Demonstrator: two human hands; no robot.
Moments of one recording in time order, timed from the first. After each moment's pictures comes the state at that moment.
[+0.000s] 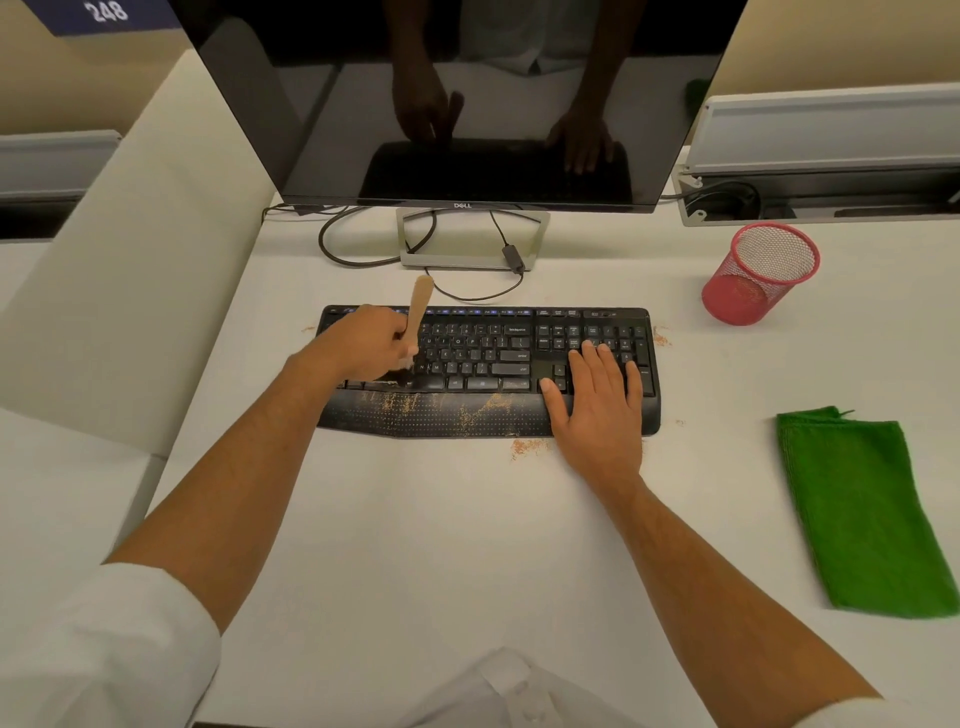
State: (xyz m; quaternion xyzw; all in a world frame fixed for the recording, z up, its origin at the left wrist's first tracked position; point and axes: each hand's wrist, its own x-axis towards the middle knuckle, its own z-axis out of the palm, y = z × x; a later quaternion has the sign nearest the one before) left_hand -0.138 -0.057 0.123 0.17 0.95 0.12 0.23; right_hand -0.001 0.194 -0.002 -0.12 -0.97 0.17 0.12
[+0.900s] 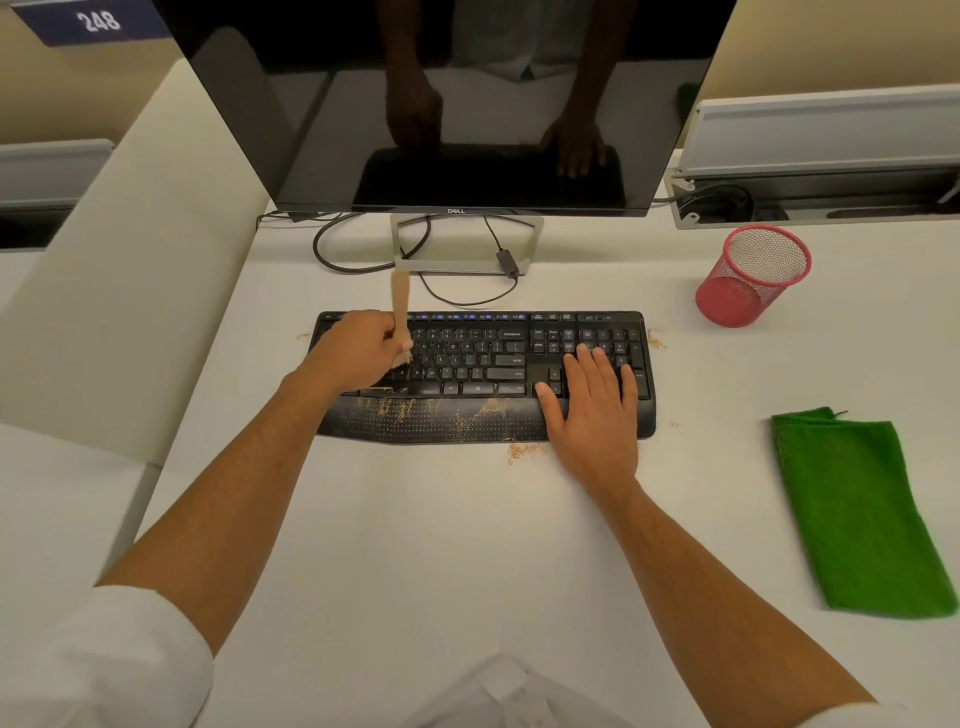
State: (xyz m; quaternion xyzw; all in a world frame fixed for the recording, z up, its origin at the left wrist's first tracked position) left_hand -0.134 -0.059 0.114 0.12 0.96 0.20 0.16; right_hand -0.001 0.194 0.001 -0.13 -0.97 0.17 0.12
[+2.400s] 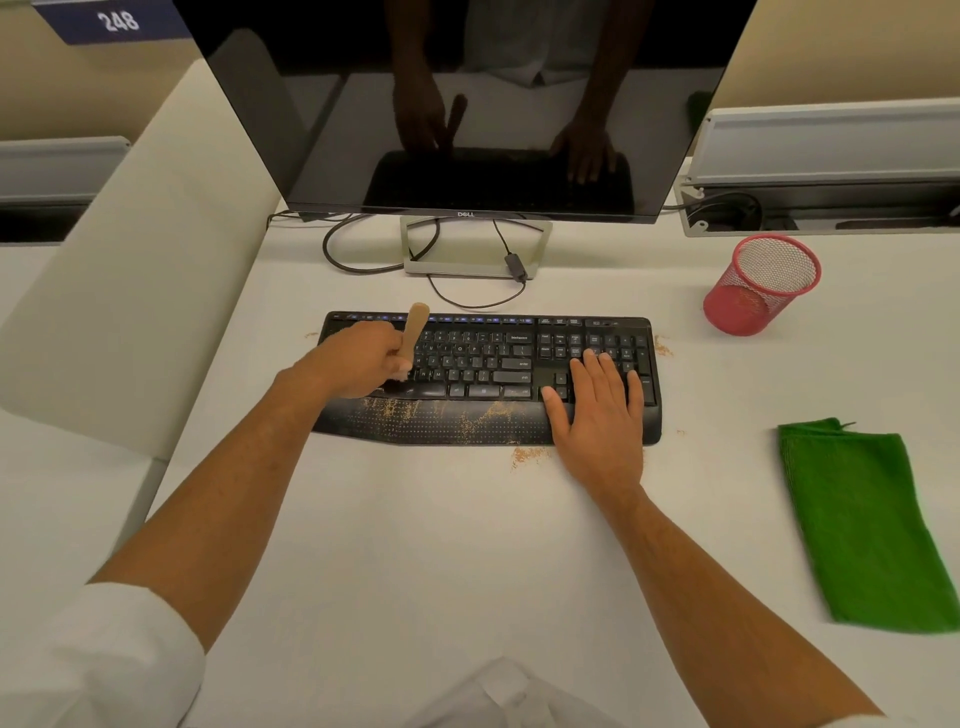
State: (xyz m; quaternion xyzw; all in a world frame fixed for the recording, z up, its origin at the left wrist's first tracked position) left_hand -0.134 -0.070 0.117 0.20 0.95 0.08 0.22; right_hand -0.001 0.194 0.000 -0.13 -0.97 0.16 0.12
